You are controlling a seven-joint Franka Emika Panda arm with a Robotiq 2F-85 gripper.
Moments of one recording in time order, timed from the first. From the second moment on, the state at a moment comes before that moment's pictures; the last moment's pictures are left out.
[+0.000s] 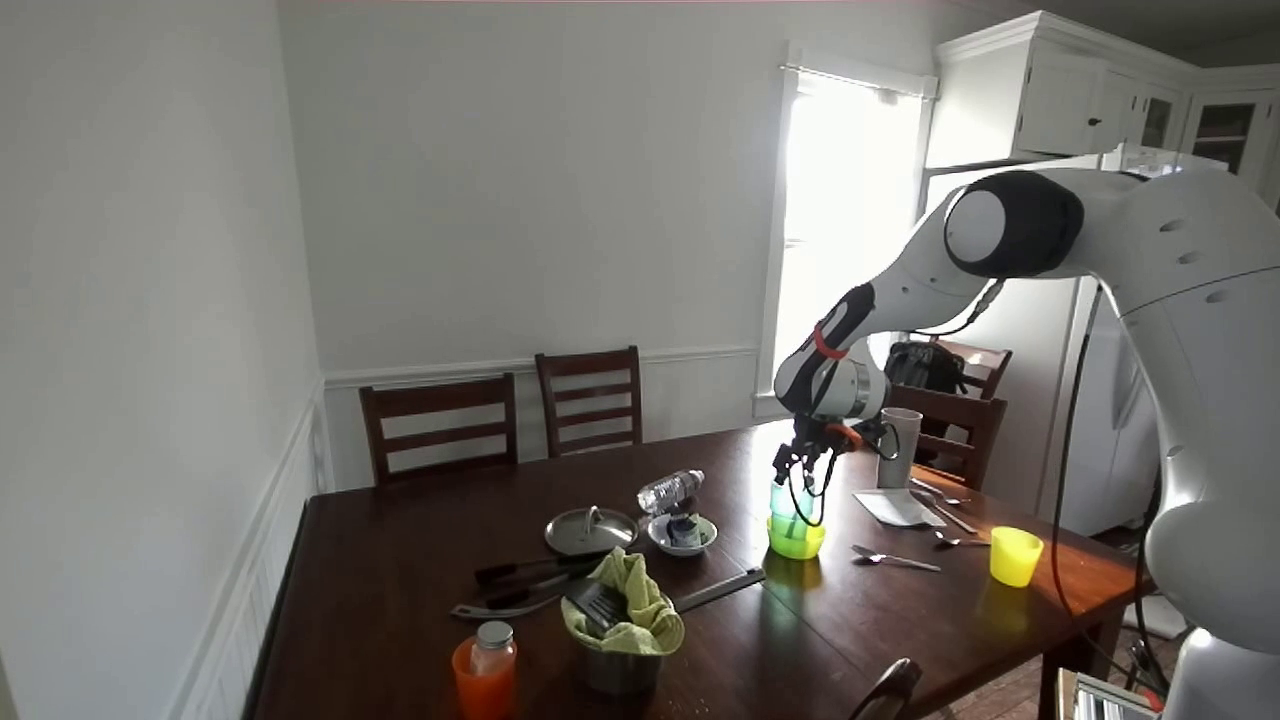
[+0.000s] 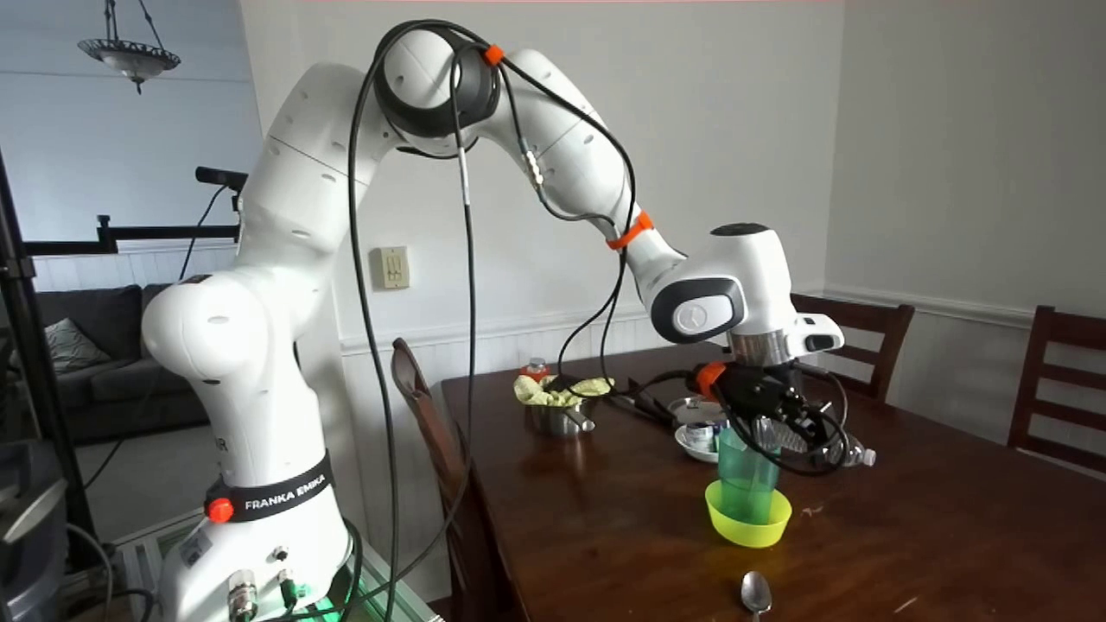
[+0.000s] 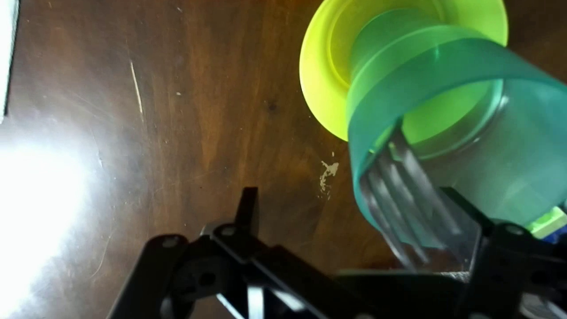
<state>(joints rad) -0.63 0.53 -0.05 -1.95 0.24 2.78 -0.60</state>
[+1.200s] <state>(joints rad) -0.75 0.18 -0.13 -2.25 0.27 2.62 -1.15</state>
